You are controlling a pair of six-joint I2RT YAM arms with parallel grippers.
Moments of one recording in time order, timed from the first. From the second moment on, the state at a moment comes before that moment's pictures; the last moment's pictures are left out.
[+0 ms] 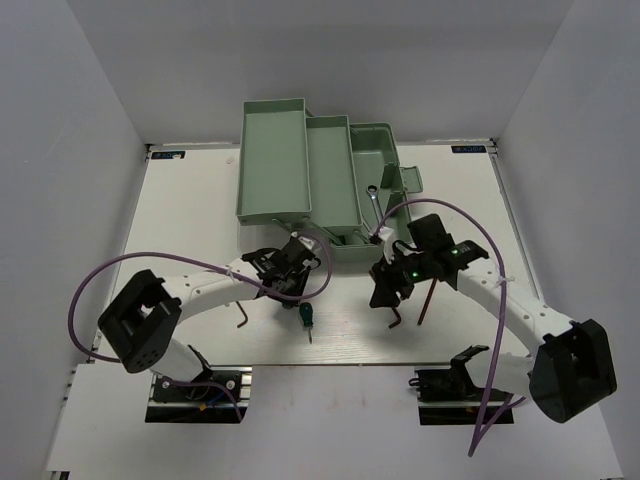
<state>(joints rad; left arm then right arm) -0.85 1.48 0.86 -0.51 -0.21 -0.41 0.50 1.18 0.80 -0.67 -0.70 -0.25</state>
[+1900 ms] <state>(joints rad) -0.92 1.22 1.15 -0.52 -0.03 -0.35 0.74 1.22 0.82 -0.56 -0.29 -0.16</state>
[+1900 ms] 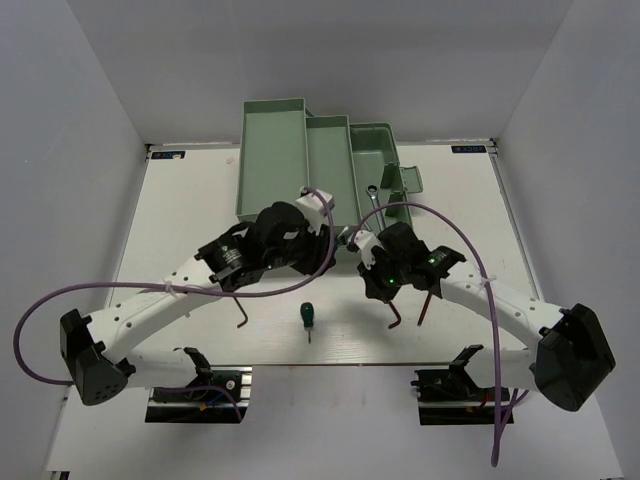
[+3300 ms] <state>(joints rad) -0.86 1.83 1.91 -0.50 -0.53 -0.19 0.75 1.51 0.92 -0.50 -0.55 0.02</state>
